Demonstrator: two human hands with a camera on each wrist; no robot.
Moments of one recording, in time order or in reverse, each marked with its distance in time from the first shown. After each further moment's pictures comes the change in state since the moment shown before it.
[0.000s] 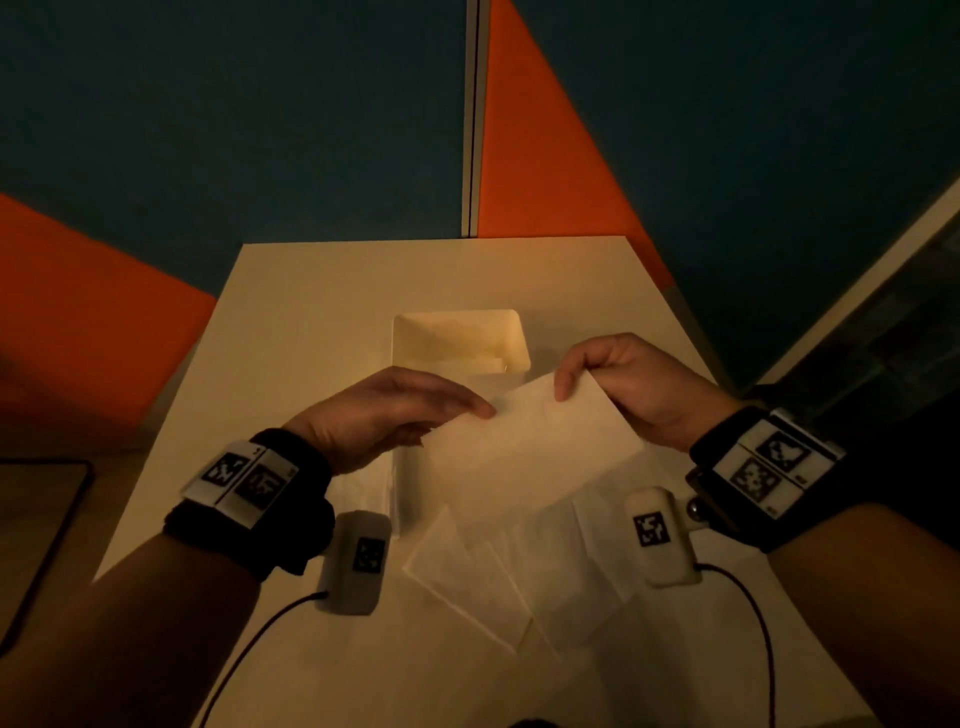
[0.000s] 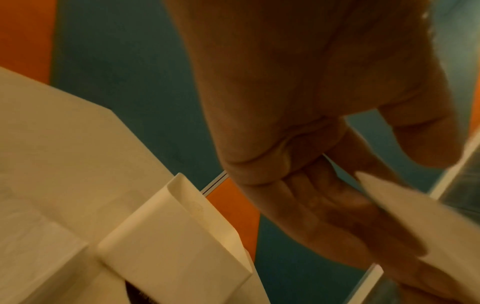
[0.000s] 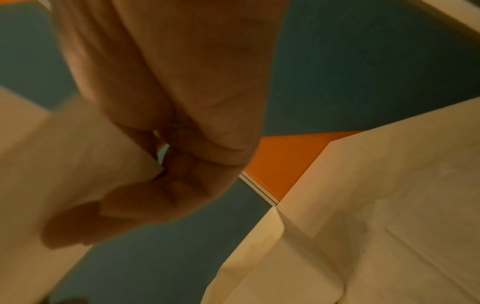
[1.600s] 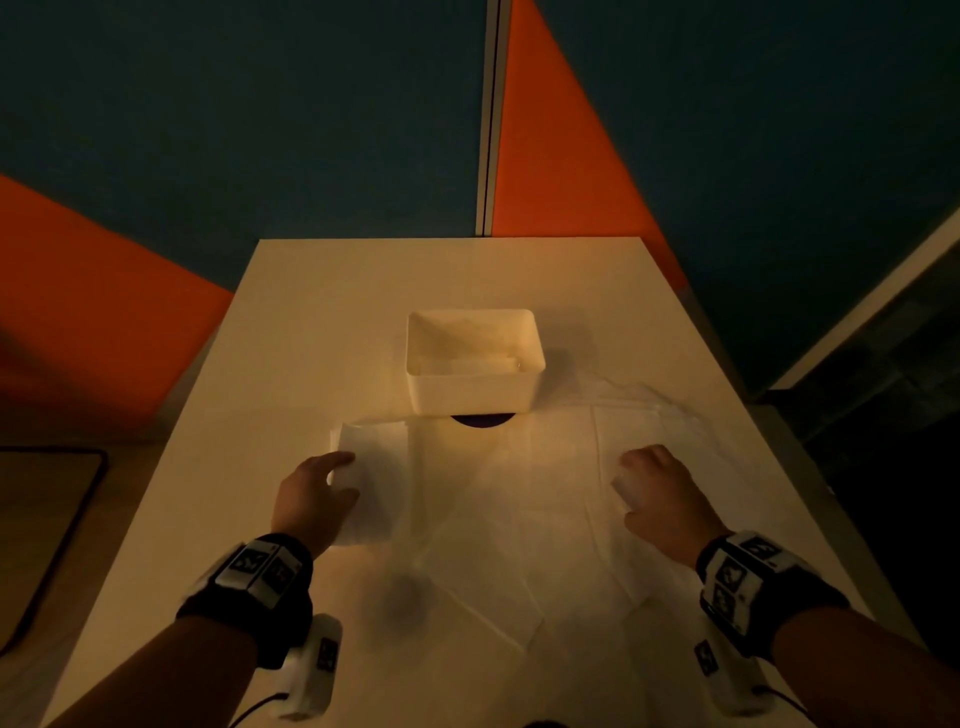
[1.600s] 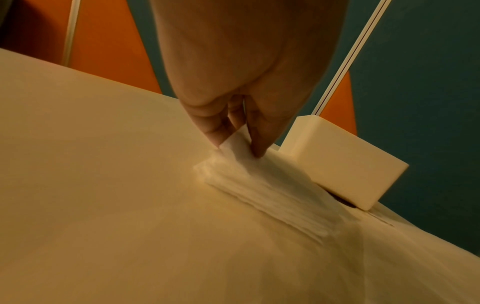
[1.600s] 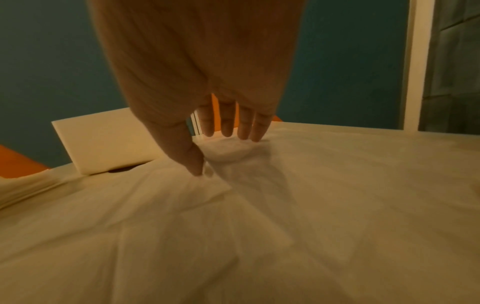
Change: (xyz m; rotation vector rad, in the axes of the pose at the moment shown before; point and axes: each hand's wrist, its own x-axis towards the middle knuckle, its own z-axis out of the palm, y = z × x) left_hand -0.025 -0.157 -0.054 0.670 0.841 -0.260; right_hand -0.019 0.165 -0.019 -1.062 0.194 0.249
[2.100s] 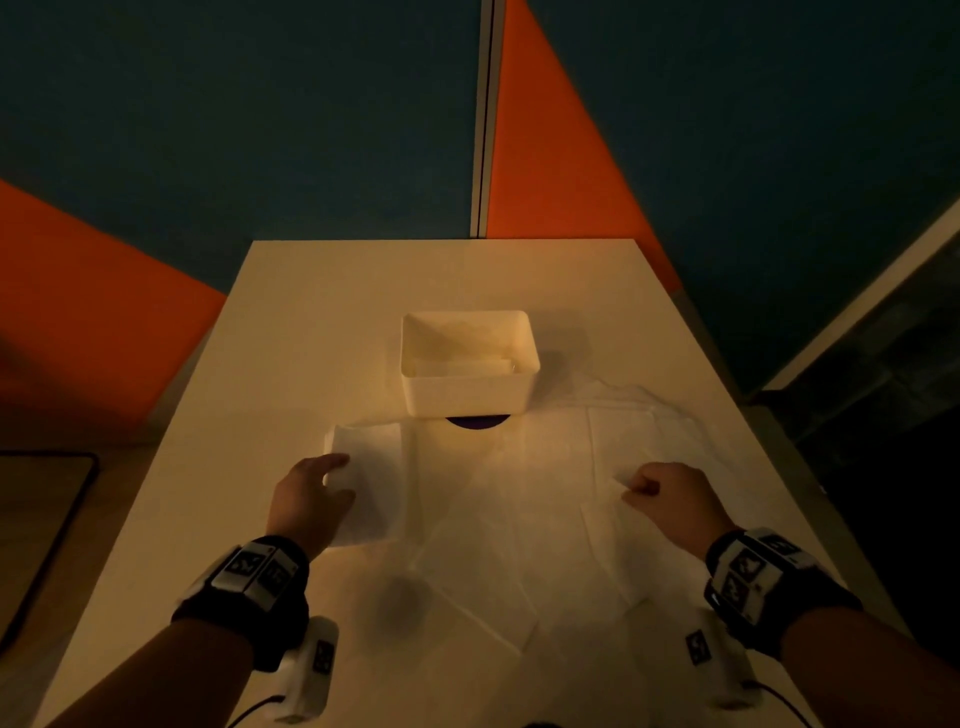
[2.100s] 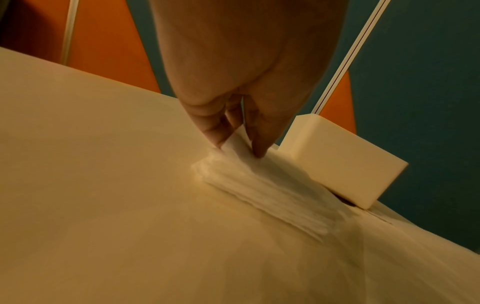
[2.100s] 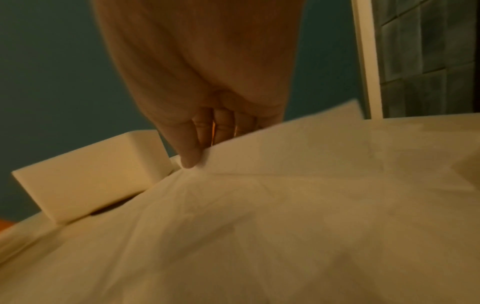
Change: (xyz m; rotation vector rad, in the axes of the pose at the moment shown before) left_hand 0.003 -0.003 0.004 0.001 0.014 0.001; right_hand -0.008 -0.001 -0.013 0.332 0.089 0.157
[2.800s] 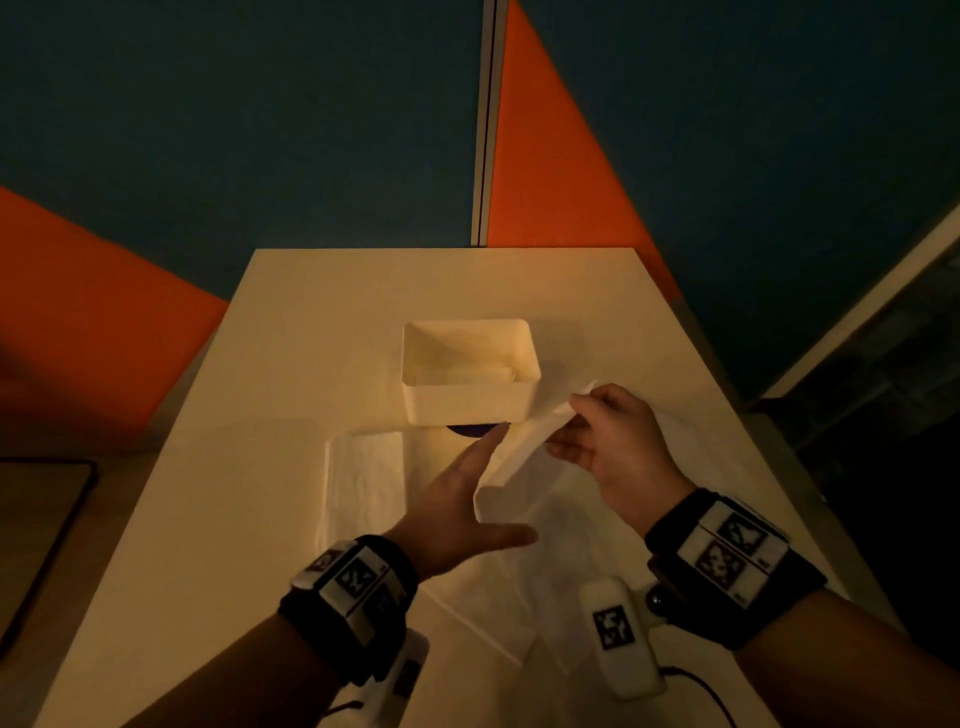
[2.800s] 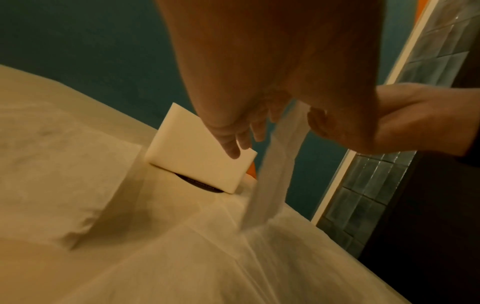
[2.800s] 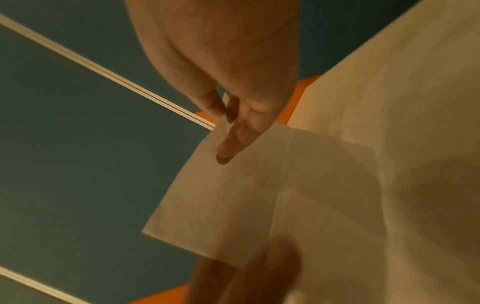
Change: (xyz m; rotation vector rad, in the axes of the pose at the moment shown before) left_hand -0.054 0.116 0.030 -0.279 -0.516 0.472; right_hand -0.025 -0.141 -0.028 1.158 0.056 0.086
